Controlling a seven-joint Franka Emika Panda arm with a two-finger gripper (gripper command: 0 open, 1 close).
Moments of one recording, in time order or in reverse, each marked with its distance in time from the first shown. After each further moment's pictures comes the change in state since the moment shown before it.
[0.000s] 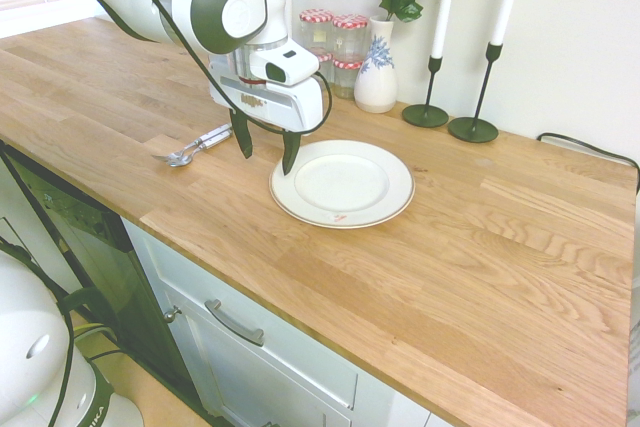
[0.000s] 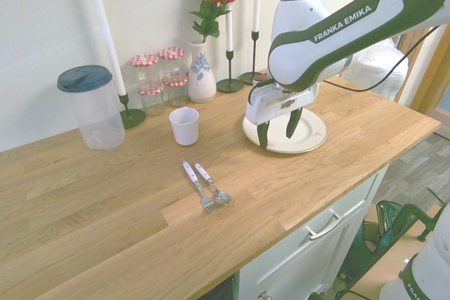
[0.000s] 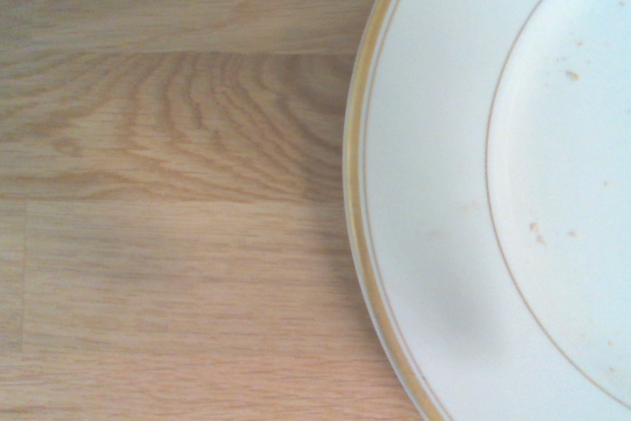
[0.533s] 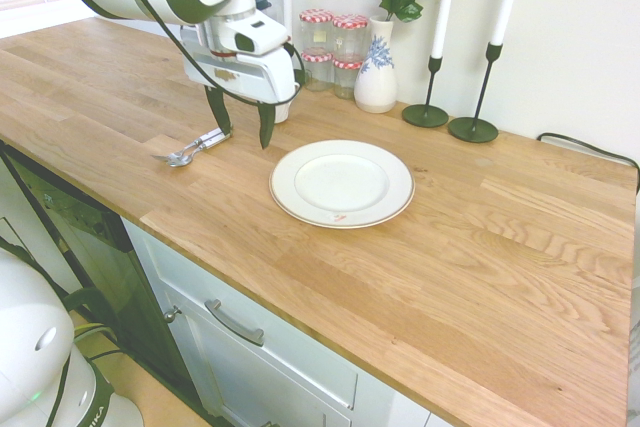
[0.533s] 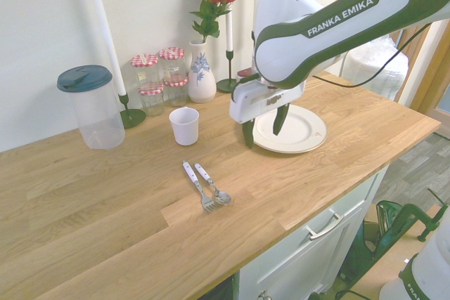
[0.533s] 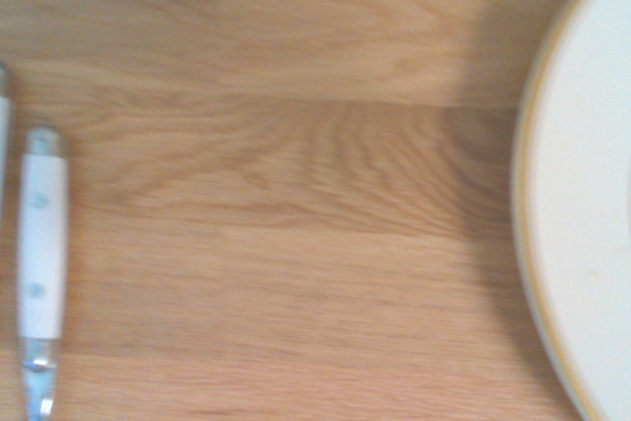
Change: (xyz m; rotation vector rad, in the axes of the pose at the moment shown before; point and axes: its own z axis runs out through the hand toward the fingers) arm -0.056 -0.058 -0.036 0.019 0.057 -0.052
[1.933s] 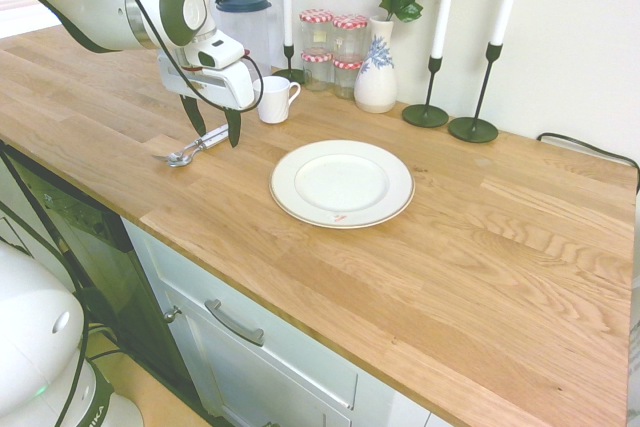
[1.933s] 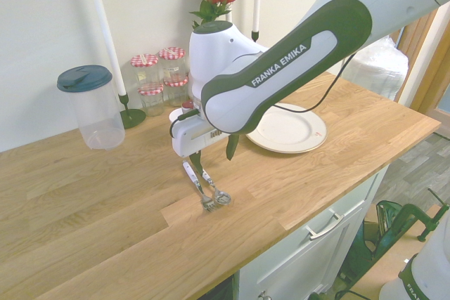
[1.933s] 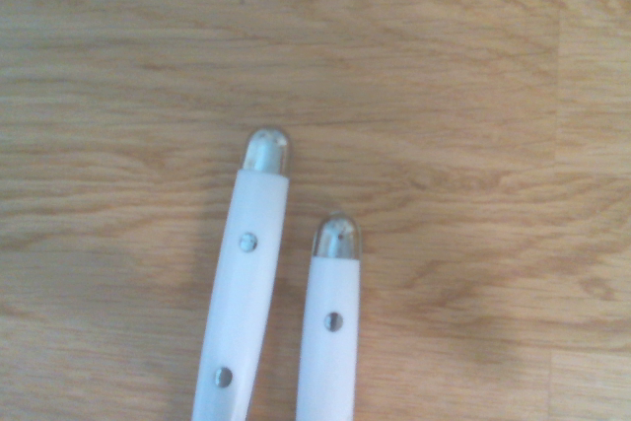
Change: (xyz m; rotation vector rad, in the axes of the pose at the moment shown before) arm -0.042 -0.086 0.064 0.004 0.011 0.002
